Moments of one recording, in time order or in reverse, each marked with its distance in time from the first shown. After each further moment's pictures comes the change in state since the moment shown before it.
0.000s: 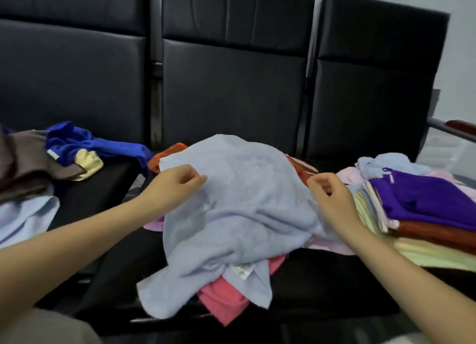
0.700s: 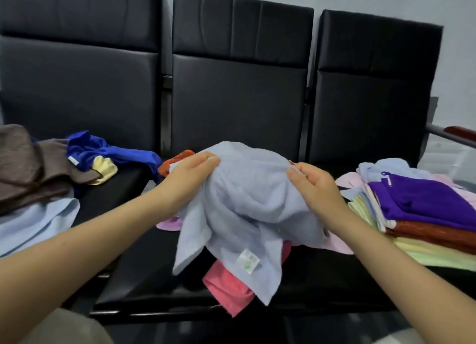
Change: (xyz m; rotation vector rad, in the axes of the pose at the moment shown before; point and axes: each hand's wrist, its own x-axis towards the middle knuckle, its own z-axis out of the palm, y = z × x) left_hand -0.031 0.050 -0.017 -0.612 -0.079 0.020; right_hand -0.028 -0.063 0.007 0.119 -0.193 -0.230
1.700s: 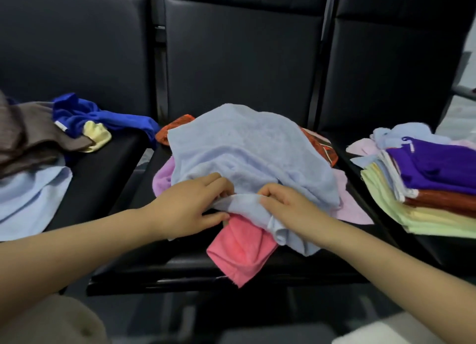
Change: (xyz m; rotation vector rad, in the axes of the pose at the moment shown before) left_hand -0.033 -0.077 -0.006 0.914 -0.367 0.546; right_hand -0.047 0.011 0.054 -0.216 -0.479 0.302
